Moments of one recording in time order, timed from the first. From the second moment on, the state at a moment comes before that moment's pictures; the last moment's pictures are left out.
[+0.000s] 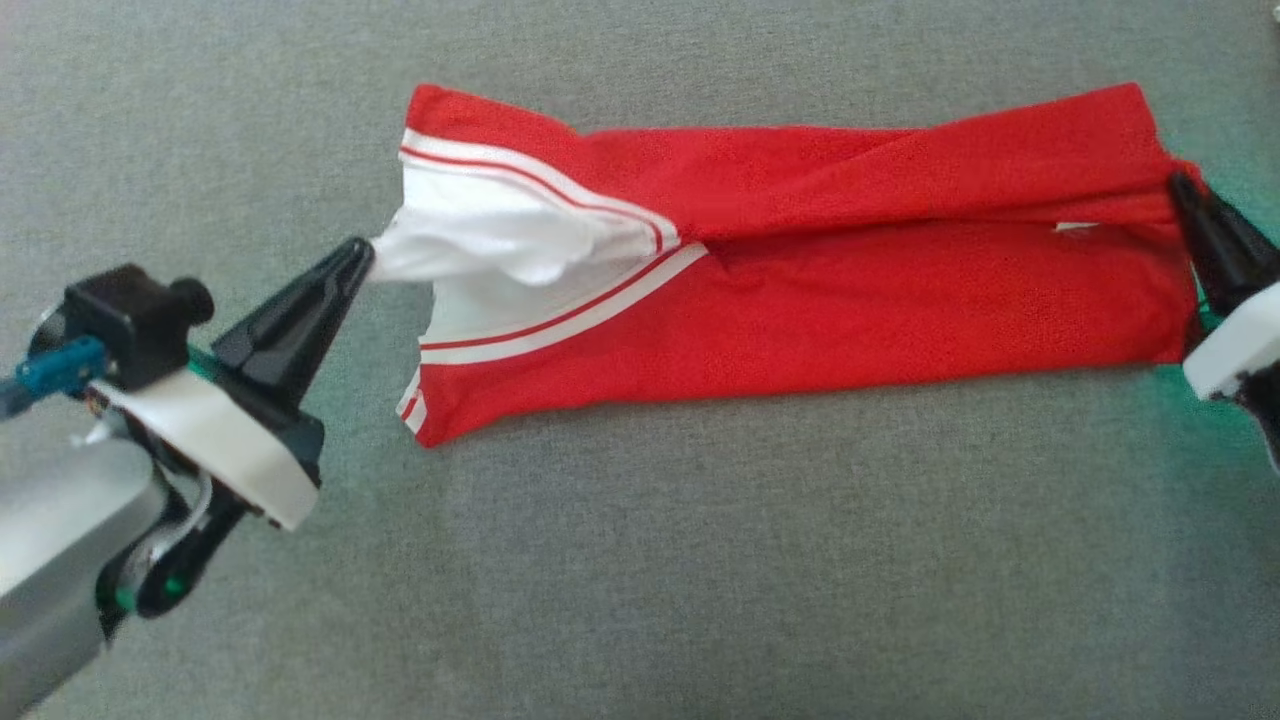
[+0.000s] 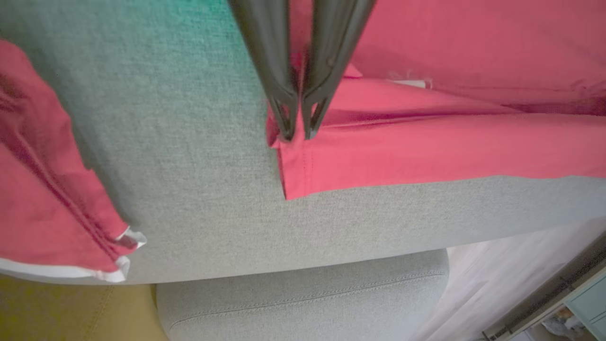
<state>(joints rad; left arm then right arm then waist) -0.91 0.92 -1.32 -0.04 -1.14 0.11 -0.19 -0.54 -0.64 0.46 0.48 0.84 0.13 0.00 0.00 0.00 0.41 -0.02</state>
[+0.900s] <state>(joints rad) -0.32 0.34 -0.66 -0.04 -0.42 0.51 -0.25 -0.28 -0.35 -0.04 0.45 0.60 0.13 -0.10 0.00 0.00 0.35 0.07</state>
